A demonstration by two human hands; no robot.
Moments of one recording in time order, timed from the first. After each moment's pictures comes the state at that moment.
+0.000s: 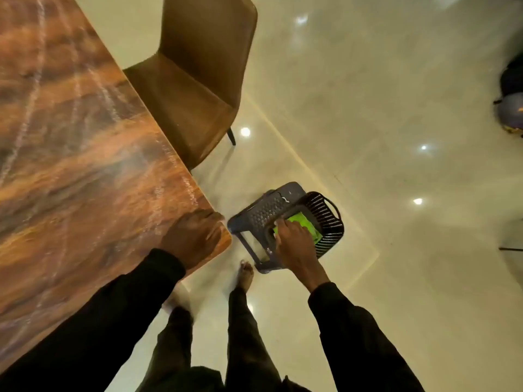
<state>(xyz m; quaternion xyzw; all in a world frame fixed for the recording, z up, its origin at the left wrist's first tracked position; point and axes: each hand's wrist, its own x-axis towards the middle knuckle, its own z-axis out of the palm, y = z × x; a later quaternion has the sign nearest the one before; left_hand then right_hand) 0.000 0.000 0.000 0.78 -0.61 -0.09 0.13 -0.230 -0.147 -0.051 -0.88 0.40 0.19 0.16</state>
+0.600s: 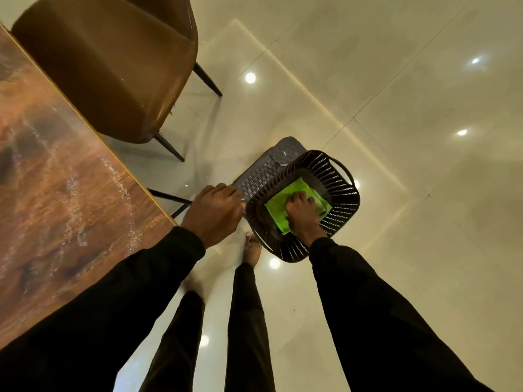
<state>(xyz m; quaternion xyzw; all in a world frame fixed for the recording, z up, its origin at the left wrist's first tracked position) -0.082 -0.125 -0.161 0.70 -0.70 -0.13 0.05 -0.296 -0.246 -0.272 -0.85 0.36 0.37 0.12</state>
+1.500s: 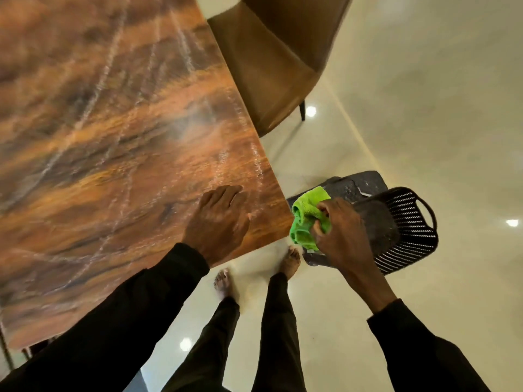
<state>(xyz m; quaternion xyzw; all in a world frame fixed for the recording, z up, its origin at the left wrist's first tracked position) 0.019 0.066 -0.052 0.85 -0.51 -0.11 0.07 -0.176 -0.124 -0.078 -0.89 0.36 0.01 0.30</state>
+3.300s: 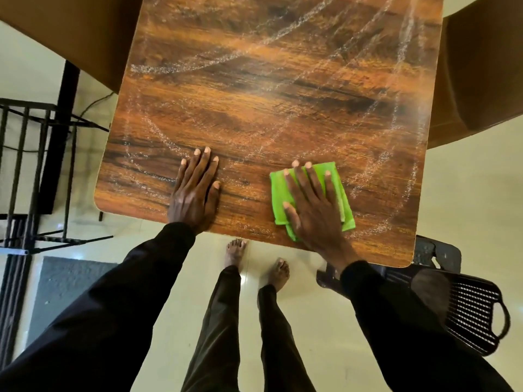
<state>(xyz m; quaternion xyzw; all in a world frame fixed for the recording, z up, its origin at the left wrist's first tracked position) 0.084 0.377 -0.184 0.95 -0.21 0.04 0.22 0.008 0.077 -0.165 -0.99 -0.08 0.03 0.08</state>
